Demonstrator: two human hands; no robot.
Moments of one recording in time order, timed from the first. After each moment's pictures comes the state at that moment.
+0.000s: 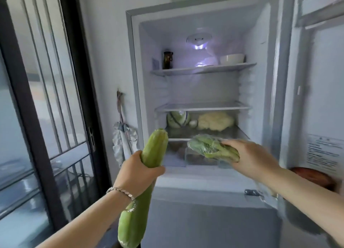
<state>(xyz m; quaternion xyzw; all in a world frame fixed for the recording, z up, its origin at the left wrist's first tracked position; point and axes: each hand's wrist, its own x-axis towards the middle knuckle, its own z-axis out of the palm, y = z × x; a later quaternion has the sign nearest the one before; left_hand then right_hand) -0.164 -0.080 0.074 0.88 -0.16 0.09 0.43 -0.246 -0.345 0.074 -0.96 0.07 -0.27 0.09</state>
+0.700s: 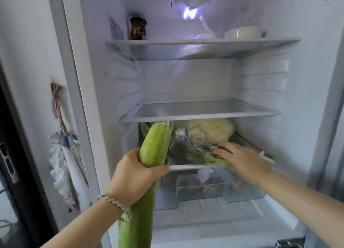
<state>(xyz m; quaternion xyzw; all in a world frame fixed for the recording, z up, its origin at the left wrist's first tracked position) 0.082 -0.196 0.077 0.82 -0.26 0.02 0.50 -0.015 -0.455 0.047 -0.96 0.06 -0.25 -0.09</state>
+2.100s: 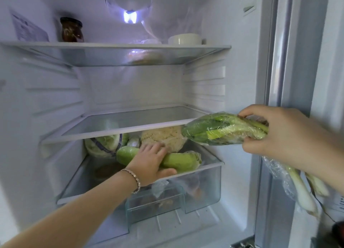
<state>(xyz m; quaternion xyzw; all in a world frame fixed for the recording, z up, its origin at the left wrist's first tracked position) 0.127 -0.374 0.055 0.78 -0.60 0.17 -0.01 -0.160 -0.438 0.159 -0.88 0.33 -0.32 0.10</state>
